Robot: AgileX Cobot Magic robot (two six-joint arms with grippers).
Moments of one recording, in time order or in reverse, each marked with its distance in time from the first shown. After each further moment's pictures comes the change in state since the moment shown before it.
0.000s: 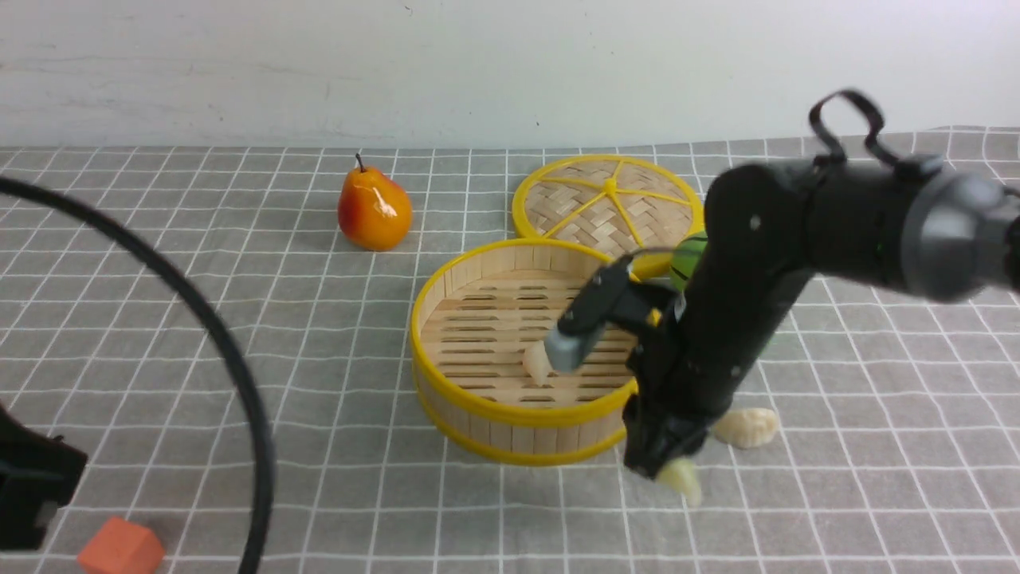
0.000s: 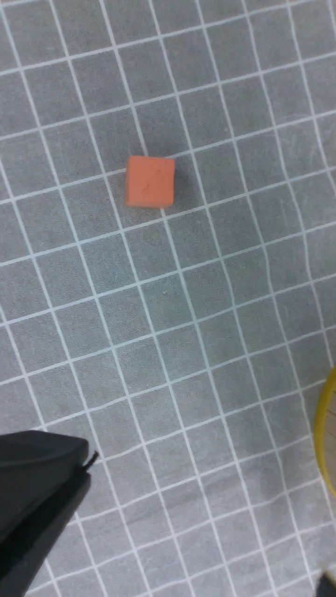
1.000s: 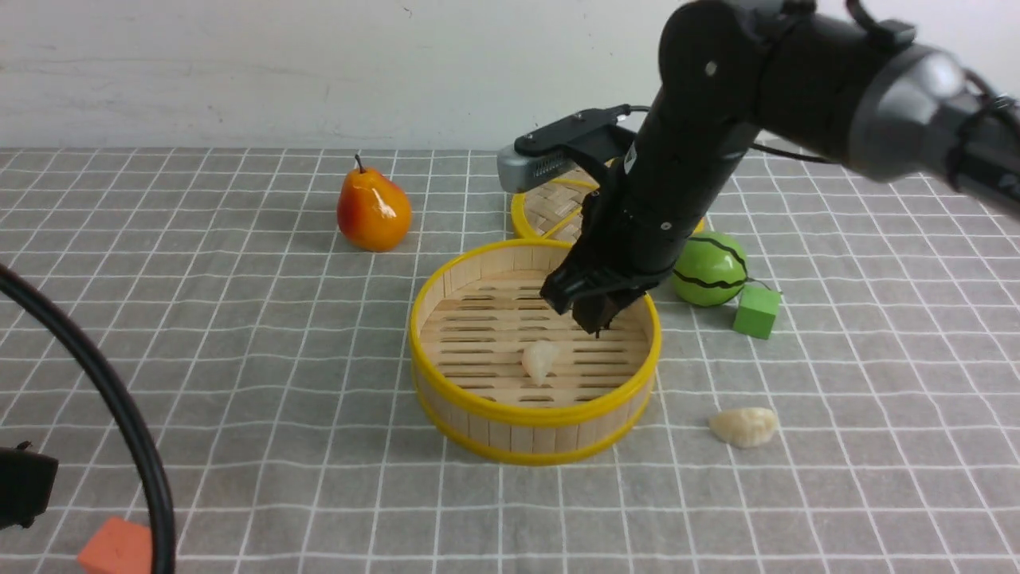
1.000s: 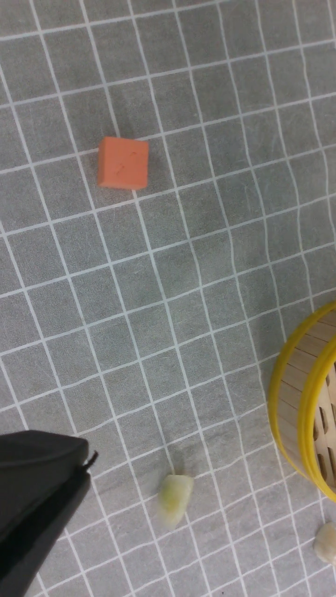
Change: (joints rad) right arm 0.029 0.087 -0.380 -0.003 0.199 0.304; left arm 0.000 -0.093 0.053 -0.018 -0.068 -0.010
